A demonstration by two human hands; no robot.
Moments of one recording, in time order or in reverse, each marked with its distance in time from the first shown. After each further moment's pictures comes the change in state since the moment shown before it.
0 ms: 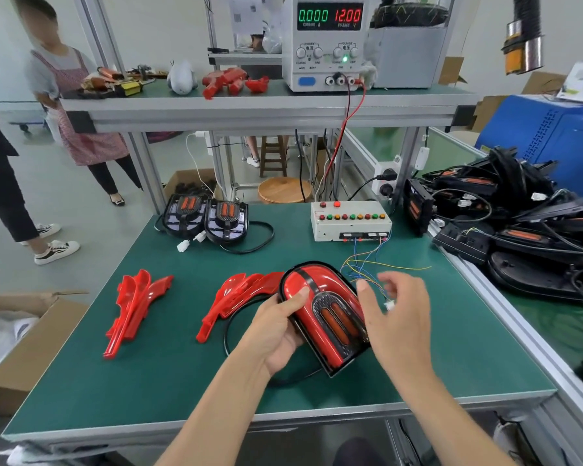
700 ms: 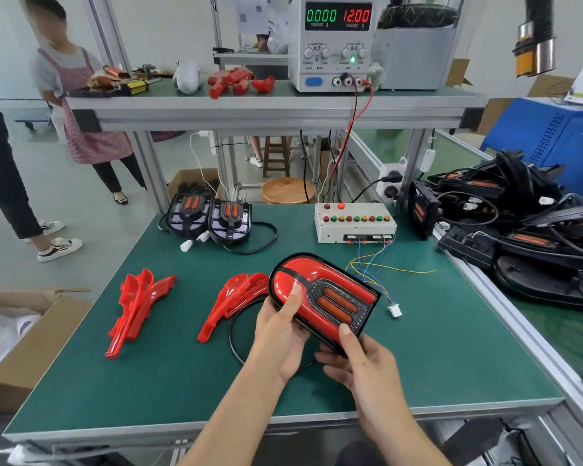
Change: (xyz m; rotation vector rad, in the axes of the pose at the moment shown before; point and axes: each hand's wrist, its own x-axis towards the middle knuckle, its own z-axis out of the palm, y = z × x) left_hand 0.004 -0.015 0.001 -0.211 0.098 0.207; right_hand -0.059 -0.014 0.025 0.777 -0.331 0.675
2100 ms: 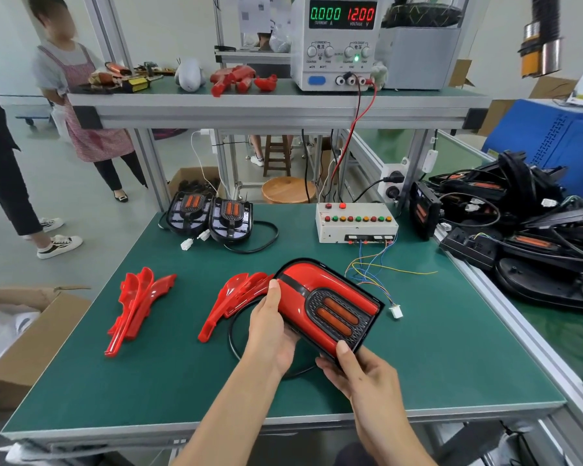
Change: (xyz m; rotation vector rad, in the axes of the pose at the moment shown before) left_hand 0.020 0.001 -0.007 -0.044 0.217 -0.072; right_hand -0.004 0.017 -0.005 0.107 -0.009 -0.014
